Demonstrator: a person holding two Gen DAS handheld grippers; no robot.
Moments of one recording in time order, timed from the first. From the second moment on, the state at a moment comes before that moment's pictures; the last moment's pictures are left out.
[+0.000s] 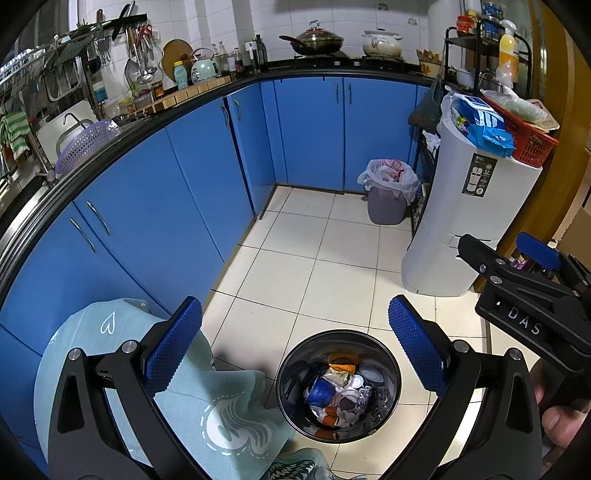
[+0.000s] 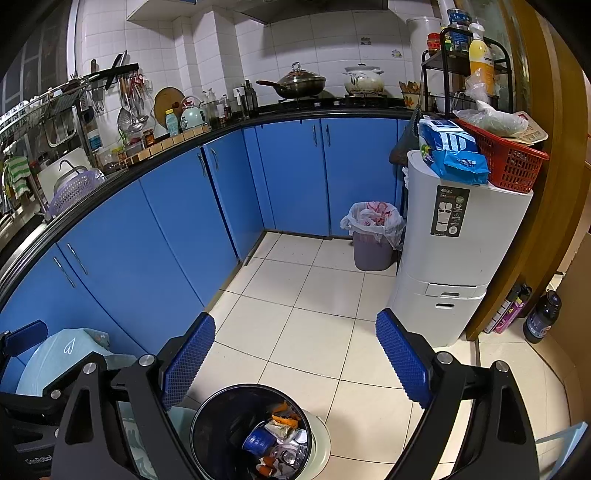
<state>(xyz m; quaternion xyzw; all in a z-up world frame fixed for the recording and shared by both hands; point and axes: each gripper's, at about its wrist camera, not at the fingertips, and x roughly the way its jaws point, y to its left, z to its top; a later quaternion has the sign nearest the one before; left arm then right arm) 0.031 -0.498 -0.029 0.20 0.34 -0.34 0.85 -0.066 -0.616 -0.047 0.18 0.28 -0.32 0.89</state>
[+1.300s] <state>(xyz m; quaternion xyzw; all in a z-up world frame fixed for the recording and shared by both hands) 0.030 -0.499 -0.028 0.20 0.34 -0.34 0.86 -0.066 -0.615 -0.047 0.18 0.28 -0.32 0.89</state>
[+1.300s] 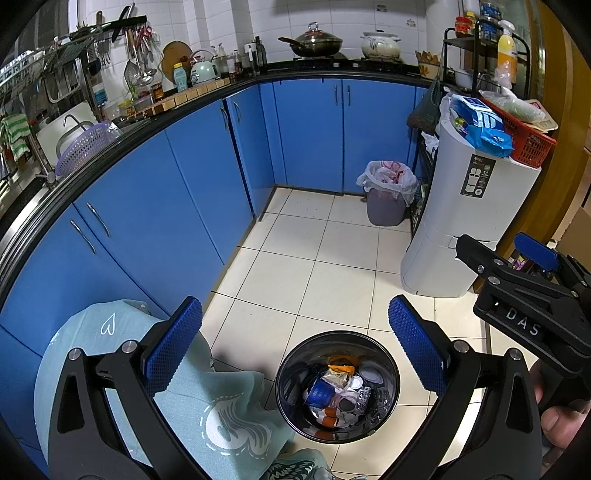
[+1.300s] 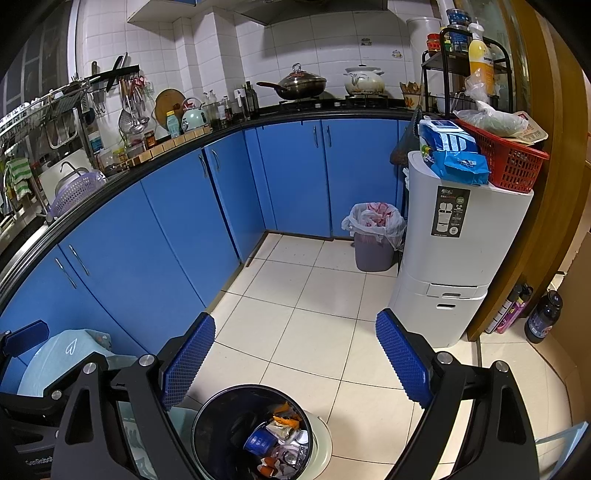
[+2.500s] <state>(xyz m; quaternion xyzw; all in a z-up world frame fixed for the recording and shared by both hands) 0.028 -0.494 -0.025 0.20 0.33 -0.32 0.86 -0.067 -0.615 -0.048 0.18 0.27 -0.33 0.89</state>
